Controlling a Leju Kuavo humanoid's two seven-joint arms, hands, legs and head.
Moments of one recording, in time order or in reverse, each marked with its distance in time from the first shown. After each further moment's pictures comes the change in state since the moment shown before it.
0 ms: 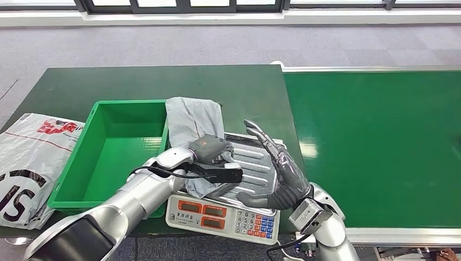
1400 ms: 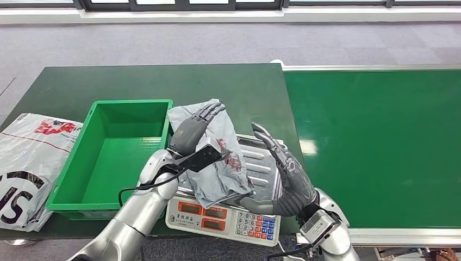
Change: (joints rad) left arm 0.266 -0.052 0.426 -0.411 0.130 0.239 -0.163; right arm 0.048 -0.001 -0.015 -0.055 -0.015 0.002 -0.039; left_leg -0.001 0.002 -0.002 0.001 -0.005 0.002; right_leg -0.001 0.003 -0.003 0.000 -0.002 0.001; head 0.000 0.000
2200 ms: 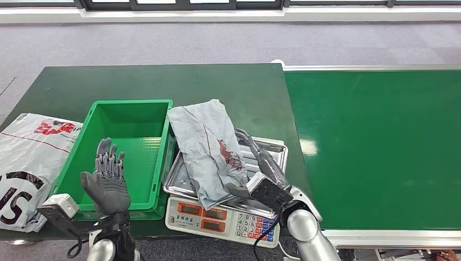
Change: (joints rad) left arm 0.642 -0.088 0.375 -0.706 0.905 -0.233 -0.133; right arm -0.080 0.050 0.048 0.306 0.157 -0.185 0.260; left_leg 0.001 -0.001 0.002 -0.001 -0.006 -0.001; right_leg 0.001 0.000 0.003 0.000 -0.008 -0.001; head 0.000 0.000
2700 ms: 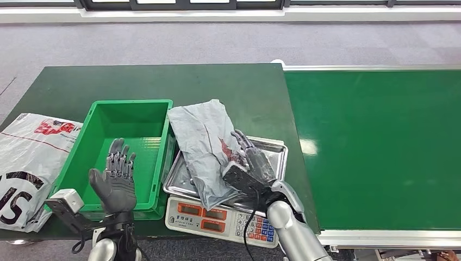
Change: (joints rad) left arm -0.005 -0.001 -0.002 0.016 0.030 -0.064 0.052; right arm -0.117 0.084 -0.001 0.299 0.197 -0.173 0.045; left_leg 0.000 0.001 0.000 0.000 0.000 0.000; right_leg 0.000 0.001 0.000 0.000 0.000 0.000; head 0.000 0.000
